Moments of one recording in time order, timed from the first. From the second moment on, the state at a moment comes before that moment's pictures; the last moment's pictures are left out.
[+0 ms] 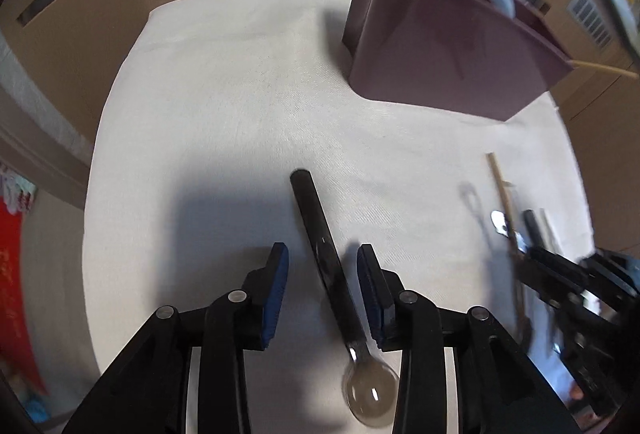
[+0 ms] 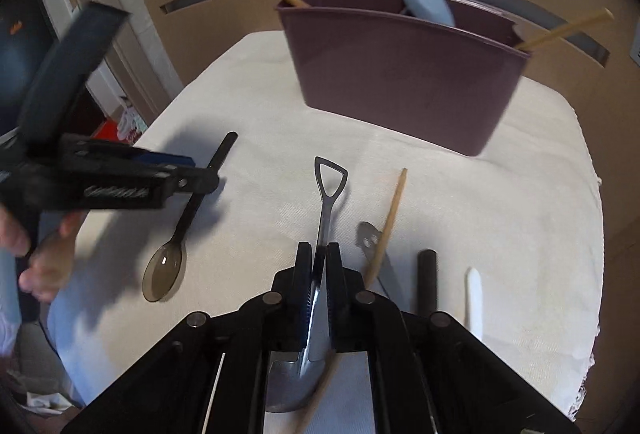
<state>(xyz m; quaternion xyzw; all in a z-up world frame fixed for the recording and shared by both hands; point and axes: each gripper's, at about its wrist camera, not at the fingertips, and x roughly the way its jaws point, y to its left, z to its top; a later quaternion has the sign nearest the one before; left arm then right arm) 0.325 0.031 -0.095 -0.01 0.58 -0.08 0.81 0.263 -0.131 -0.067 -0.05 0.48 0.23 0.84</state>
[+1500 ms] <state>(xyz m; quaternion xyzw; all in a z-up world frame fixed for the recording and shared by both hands) 0.197 0.036 0.008 -0.10 0.35 -0.12 0.92 0.227 -0.143 -0.017 -0.02 0.42 0.25 0.88</state>
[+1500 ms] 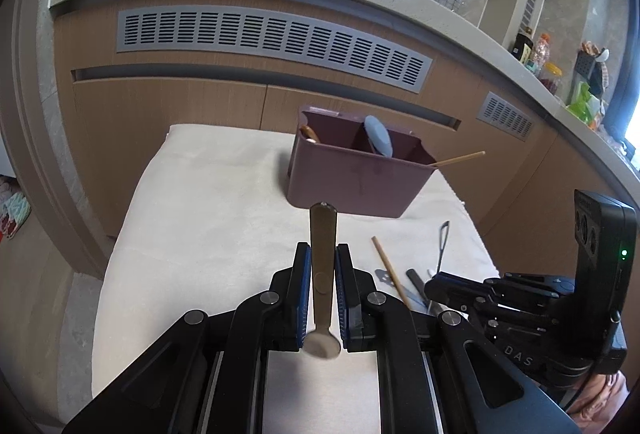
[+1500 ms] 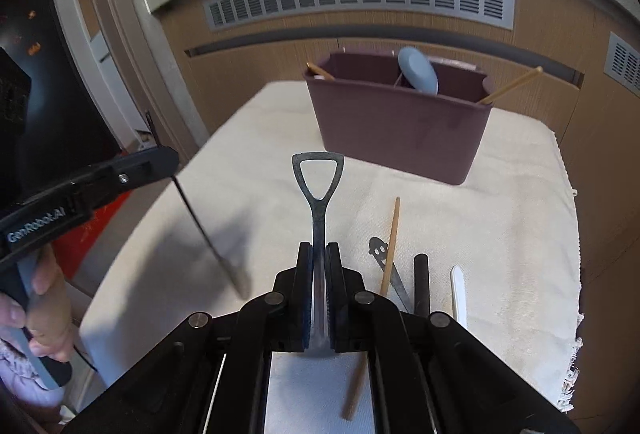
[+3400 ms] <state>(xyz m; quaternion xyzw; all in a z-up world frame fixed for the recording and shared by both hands) 0.273 -0.146 -0.081 0.05 0.58 -0.22 0.78 0.248 -0.260 0.092 0.02 0.28 0.15 0.95</state>
